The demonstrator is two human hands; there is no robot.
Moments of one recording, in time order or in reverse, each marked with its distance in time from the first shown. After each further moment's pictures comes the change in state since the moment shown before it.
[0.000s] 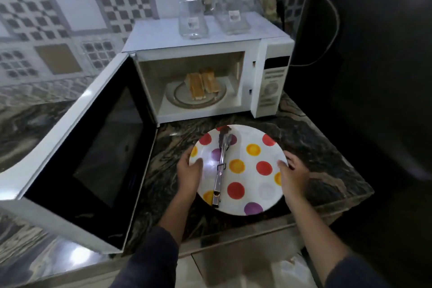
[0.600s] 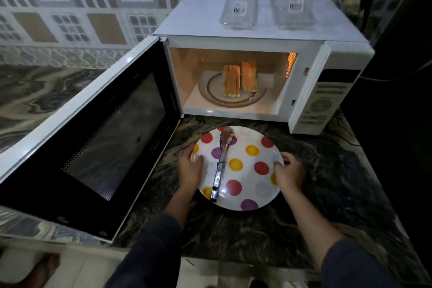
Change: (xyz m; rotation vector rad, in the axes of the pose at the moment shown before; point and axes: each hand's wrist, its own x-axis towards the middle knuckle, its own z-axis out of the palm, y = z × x) left_hand 0.074 -0.045 -0.008 0.259 0.279 -0.037; right_hand 0.086 0.006 0.092 -0.369 -0.363 -0.043
